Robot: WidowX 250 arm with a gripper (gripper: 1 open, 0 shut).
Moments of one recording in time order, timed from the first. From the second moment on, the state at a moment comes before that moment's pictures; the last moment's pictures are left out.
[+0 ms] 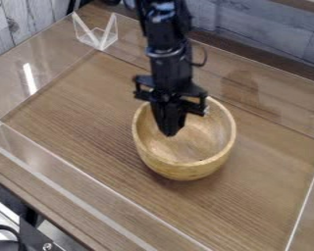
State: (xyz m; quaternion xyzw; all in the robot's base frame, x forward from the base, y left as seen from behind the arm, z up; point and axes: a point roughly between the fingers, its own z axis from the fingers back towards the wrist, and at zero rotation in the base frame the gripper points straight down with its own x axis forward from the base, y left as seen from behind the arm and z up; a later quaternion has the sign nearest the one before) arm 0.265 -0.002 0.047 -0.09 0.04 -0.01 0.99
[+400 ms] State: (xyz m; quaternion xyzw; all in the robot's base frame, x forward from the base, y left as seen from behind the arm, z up) arm 0.268 0.001 0.035 -0.10 0.04 0.00 0.99
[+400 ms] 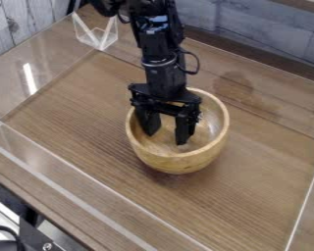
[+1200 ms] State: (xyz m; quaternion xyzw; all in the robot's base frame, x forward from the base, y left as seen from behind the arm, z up) arm 0.274 0.010 0.053 -0.09 0.05 0.03 0.99
